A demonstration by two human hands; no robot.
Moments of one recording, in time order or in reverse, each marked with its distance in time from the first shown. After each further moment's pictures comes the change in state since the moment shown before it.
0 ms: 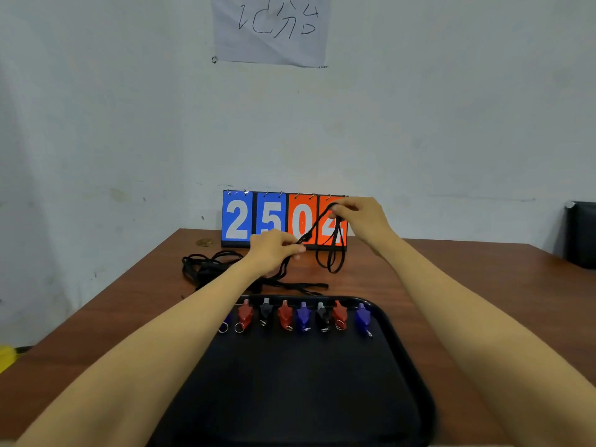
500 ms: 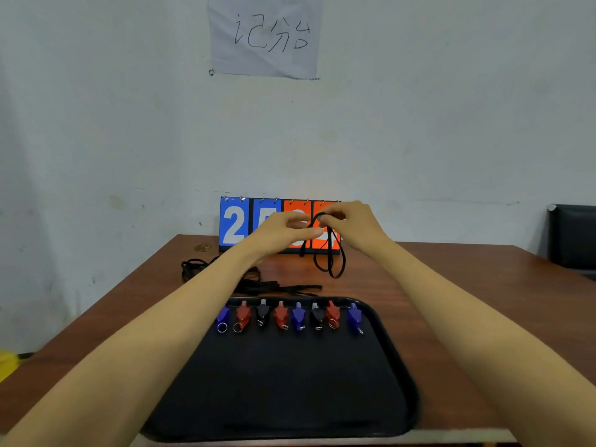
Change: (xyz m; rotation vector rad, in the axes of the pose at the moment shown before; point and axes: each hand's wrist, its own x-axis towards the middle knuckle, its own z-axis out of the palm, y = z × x) left_hand -0.028 0.060 -0.042 -0.422 -0.133 -0.031; right_hand -0.025 -0.026 -0.010 -0.212 -0.095 -0.127
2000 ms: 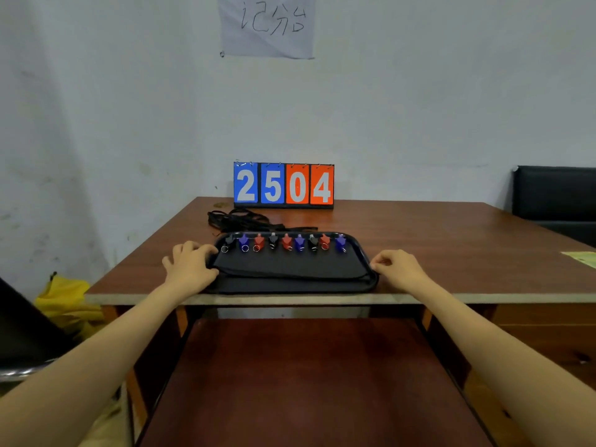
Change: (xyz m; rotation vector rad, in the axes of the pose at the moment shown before) left_hand -0.212 -0.112 -0.034 0.780 0.307 -0.332; right_hand -0.222 0.040 -0.026 -0.216 -0.150 0.427
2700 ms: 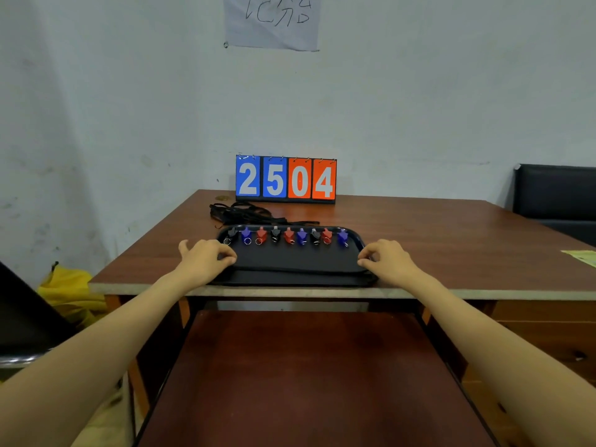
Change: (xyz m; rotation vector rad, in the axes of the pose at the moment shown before) left_hand -0.005 0.014 -0.007 -0.007 -0.061 0.176; right_hand -0.003 -0.024 0.007 -0.232 -0.022 -0.128
